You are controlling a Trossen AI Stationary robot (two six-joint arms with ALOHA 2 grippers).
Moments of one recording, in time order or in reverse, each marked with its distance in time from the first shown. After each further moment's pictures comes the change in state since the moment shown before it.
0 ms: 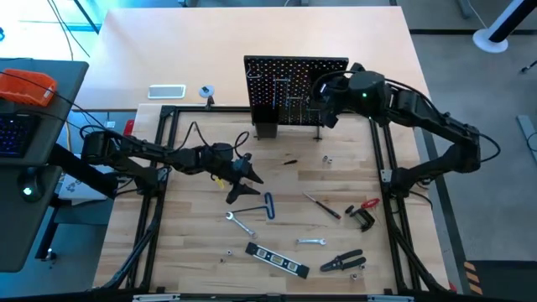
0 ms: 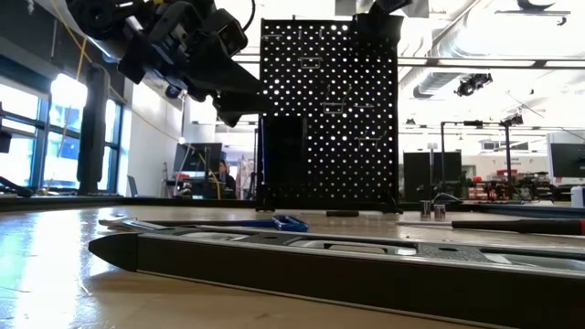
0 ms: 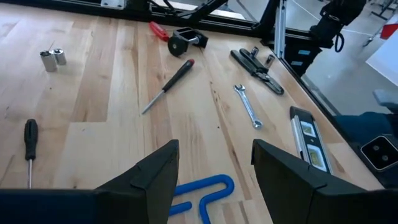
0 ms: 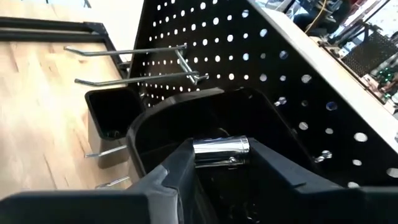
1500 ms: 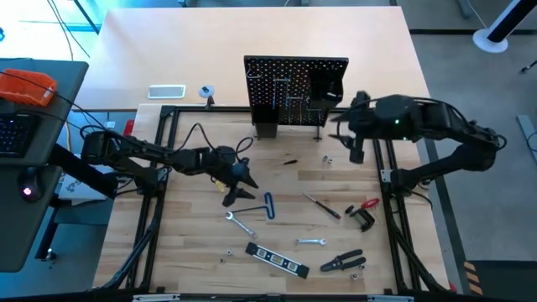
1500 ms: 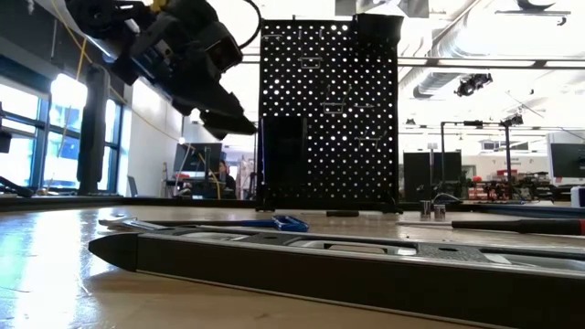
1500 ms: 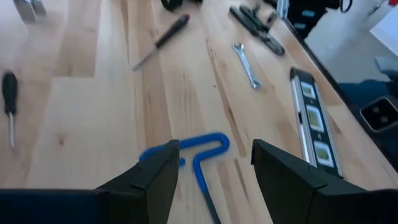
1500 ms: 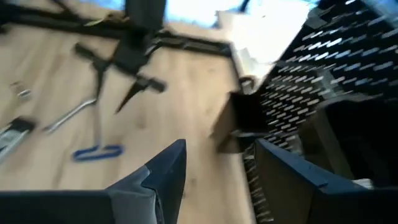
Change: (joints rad) left arm -0.014 0.001 0.001 -0.157 0.009 0.038; right arm 0.280 -0.154 -0.018 -0.218 -0.254 0.060
